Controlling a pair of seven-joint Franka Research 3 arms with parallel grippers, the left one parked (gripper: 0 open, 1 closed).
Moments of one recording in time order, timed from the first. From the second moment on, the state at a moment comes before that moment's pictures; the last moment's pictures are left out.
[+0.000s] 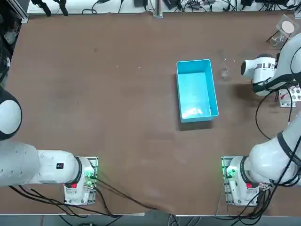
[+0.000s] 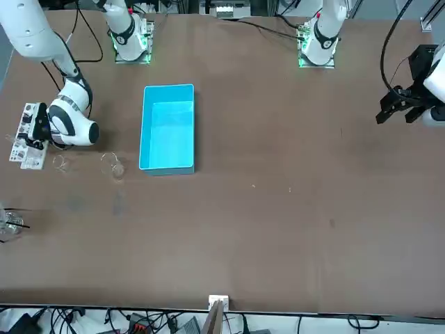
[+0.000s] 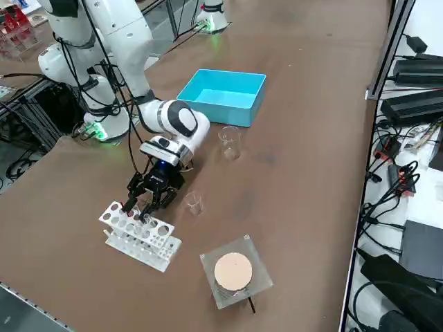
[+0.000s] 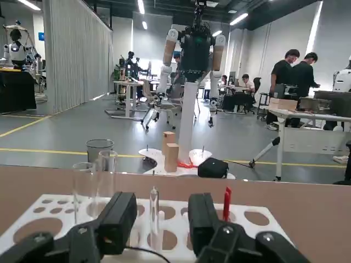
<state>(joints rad) -0.21 0.53 -0.03 -2.24 -1.65 1.75 2.70</state>
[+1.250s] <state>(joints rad) -0.22 0.53 -0.03 -2.24 -1.65 1.75 2.70</state>
